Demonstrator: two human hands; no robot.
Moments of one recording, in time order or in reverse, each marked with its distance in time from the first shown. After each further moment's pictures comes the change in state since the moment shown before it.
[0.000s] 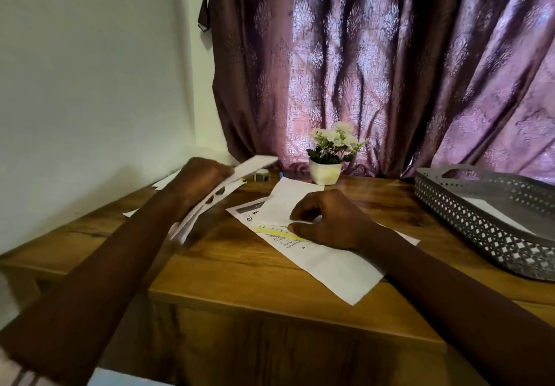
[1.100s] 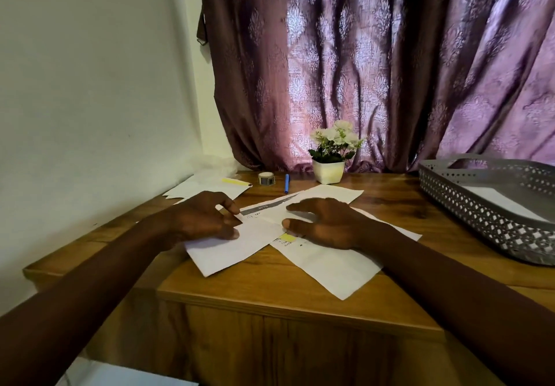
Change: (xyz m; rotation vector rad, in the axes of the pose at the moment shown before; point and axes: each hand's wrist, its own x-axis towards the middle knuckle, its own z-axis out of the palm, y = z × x) left_hand -0.041 -0.016 -0.013 0.491 -0.367 0.078; right_hand -0.005 -0.006 0.004 -0.107 -0.199 0.131
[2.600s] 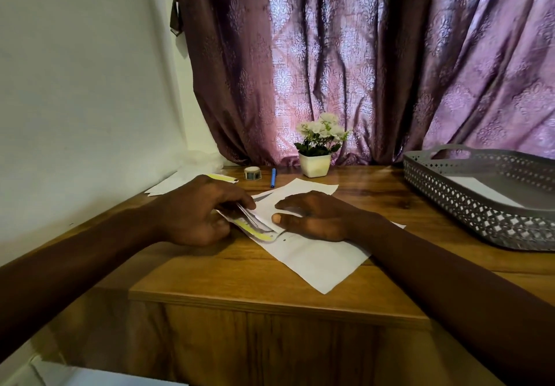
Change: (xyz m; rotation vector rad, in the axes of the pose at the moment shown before) left_hand 0.001 0.017 0.003 0.426 0.065 0.725; right_hand -0.003 0.007 -0.003 0.023 -0.087 -0.008
